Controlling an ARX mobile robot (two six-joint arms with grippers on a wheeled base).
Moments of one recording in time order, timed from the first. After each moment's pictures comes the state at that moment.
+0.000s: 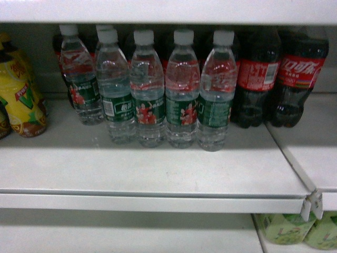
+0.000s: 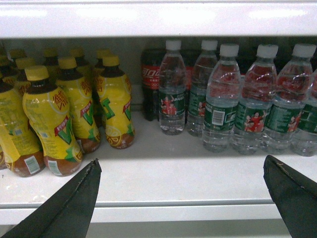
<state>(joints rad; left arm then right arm) 0.00 0.01 0.01 0.00 0.00 0.00 0.15 0.52 0.26 0.17 0.03 0.08</state>
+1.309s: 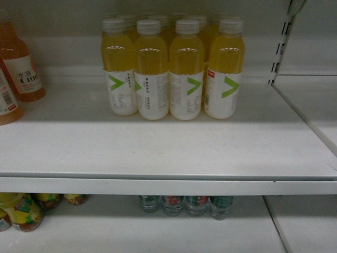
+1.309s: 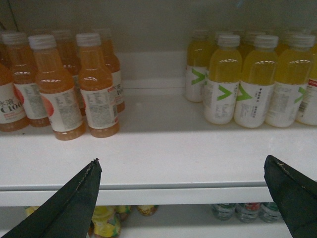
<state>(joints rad) 0.00 0.01 0.01 0.00 0.00 0.00 0.14 0.51 0.26 0.17 0.04 0.08</state>
